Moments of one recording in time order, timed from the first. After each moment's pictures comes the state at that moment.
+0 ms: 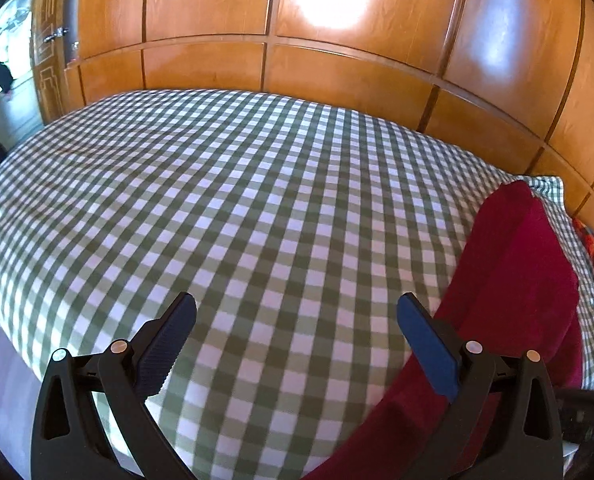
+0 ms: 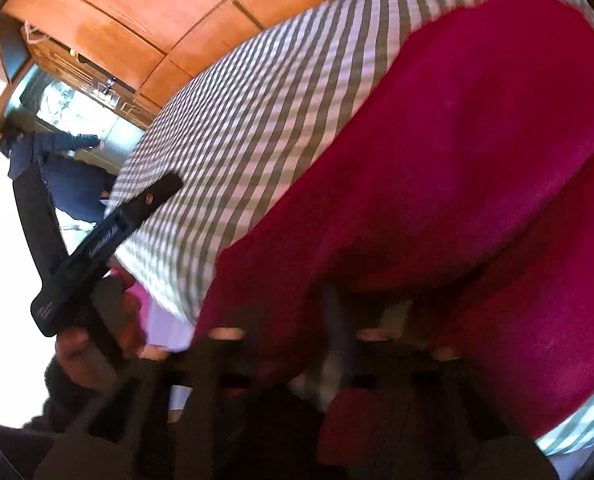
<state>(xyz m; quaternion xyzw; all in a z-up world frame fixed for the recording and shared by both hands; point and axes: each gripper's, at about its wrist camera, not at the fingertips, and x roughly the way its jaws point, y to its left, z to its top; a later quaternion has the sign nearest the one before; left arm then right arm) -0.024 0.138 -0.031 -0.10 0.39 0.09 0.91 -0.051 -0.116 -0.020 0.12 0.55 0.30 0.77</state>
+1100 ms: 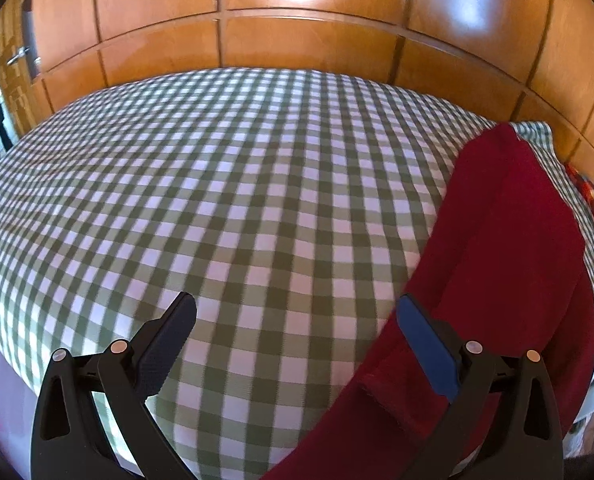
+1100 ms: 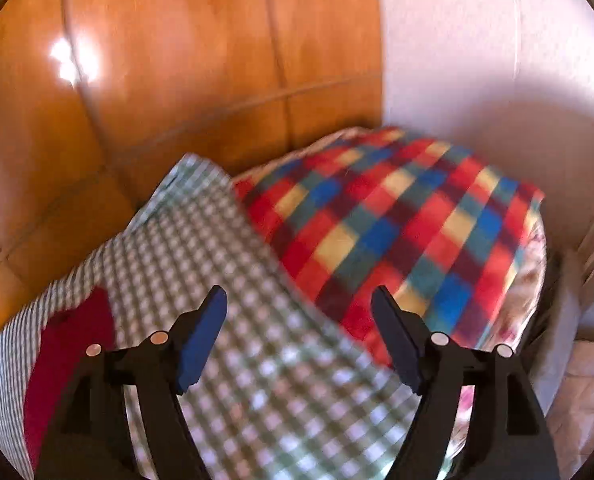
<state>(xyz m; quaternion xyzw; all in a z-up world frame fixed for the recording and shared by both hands) -0.008 0.096 -0.054 -0.05 0.44 0.04 0.90 0.013 -0.523 0.063 0.16 0.38 -0.19 0.89</state>
